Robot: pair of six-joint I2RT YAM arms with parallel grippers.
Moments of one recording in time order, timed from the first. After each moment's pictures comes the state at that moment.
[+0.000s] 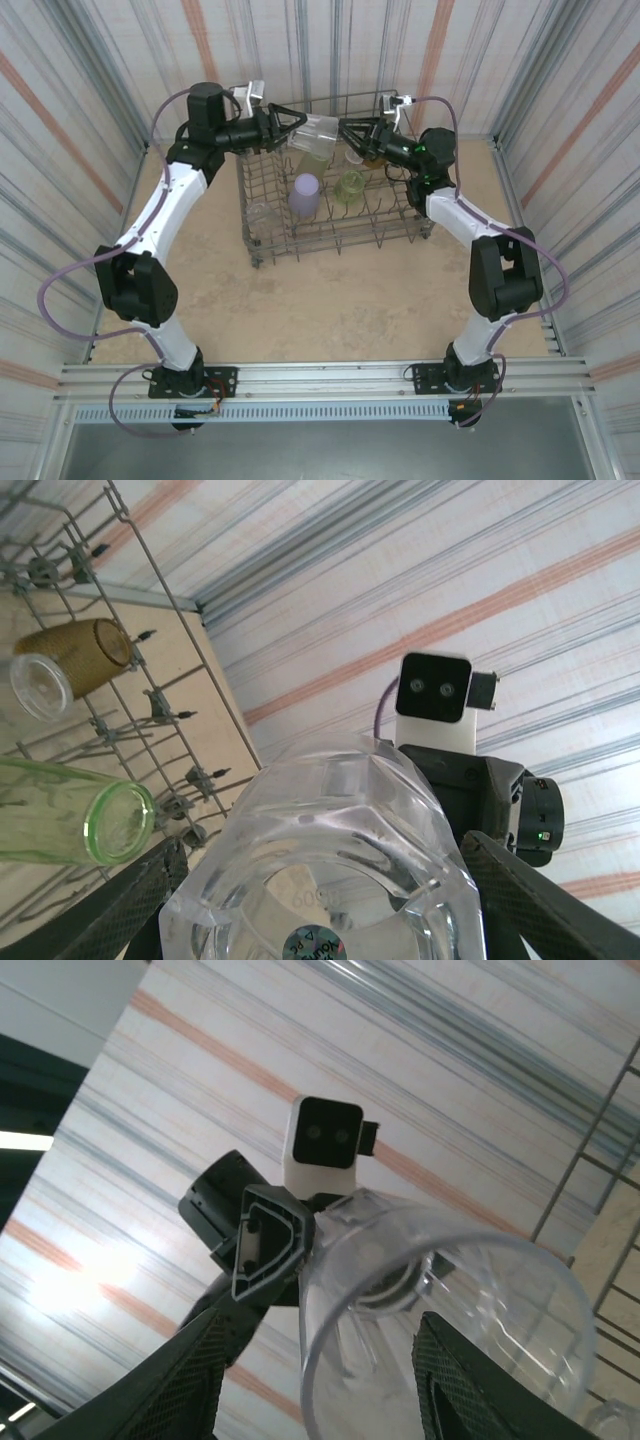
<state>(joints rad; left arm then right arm) -0.25 1.72 1.71 -0.22 0.88 -0.82 0.28 1.72 1.26 0.91 -0.91 1.40</state>
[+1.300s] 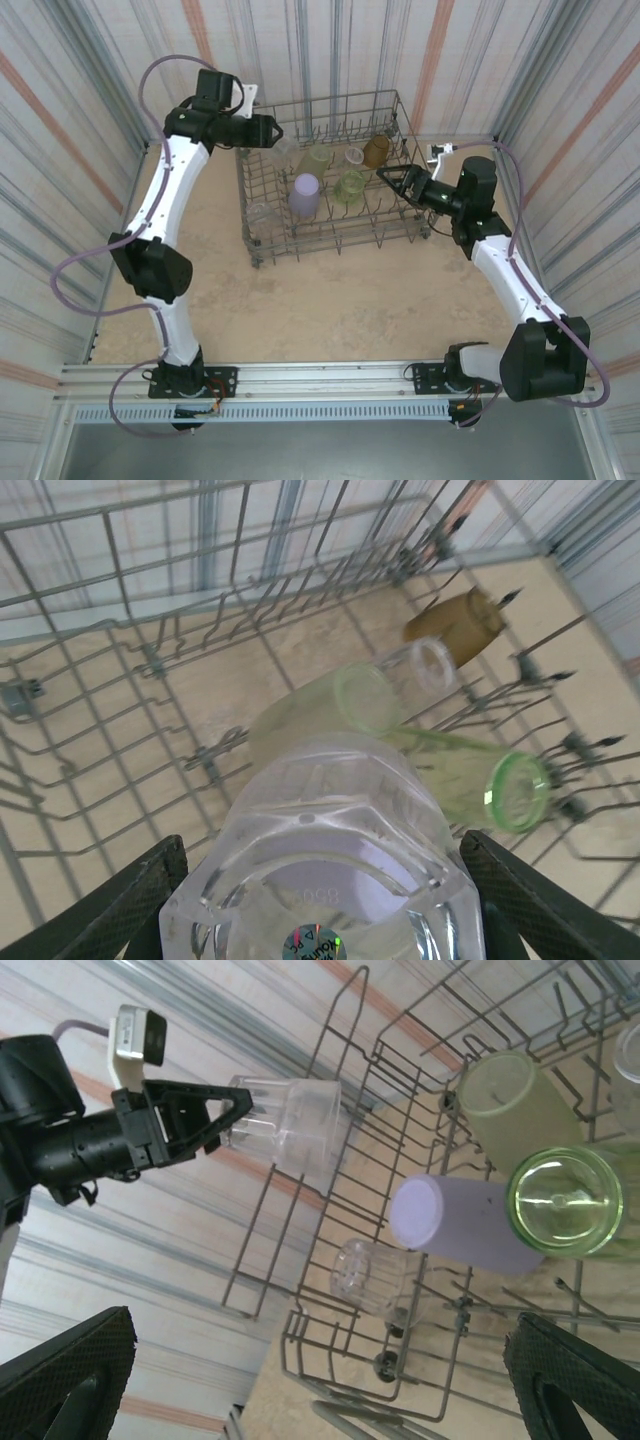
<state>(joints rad) -0.27 1.94 2.19 -1.00 0.27 -0.10 0.11 1.23 0.93 0.09 -0.83 0.81</state>
